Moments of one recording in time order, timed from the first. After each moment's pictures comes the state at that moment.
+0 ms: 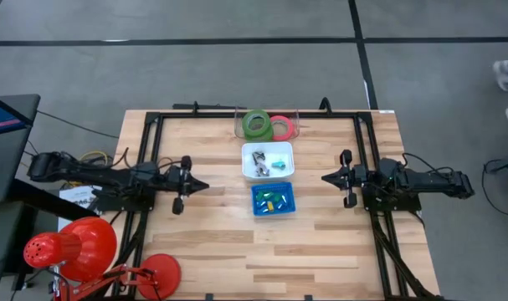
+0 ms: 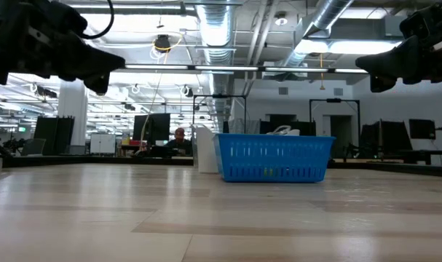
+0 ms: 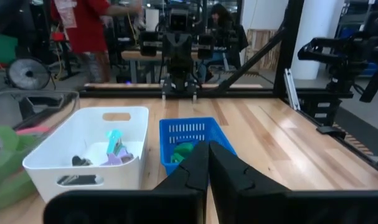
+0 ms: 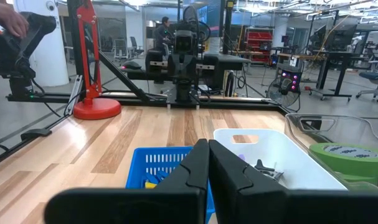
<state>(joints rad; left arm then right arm) -0.03 0.64 0.01 0.61 0.00 -0.01 0.01 0.00 0.01 0.01 0.03 -0.05</state>
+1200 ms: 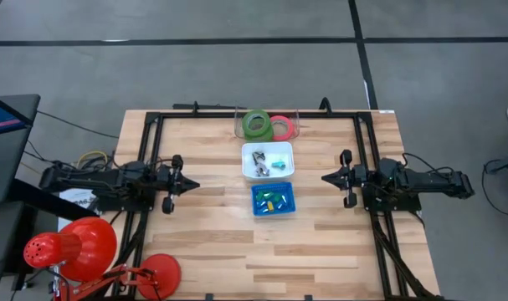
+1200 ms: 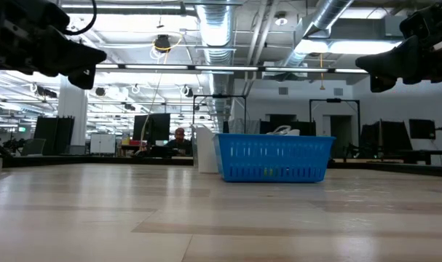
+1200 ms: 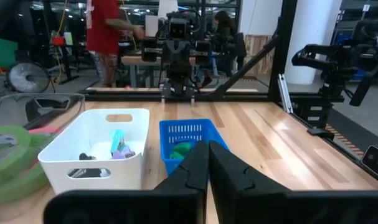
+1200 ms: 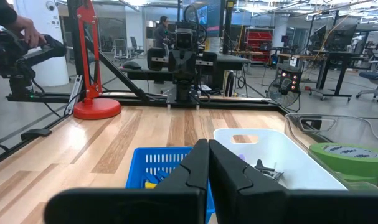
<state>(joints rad) -0.03 0.17 0.01 0.16 0.00 -0.02 0.01 0.00 0.01 0.01 0.03 -0.05</state>
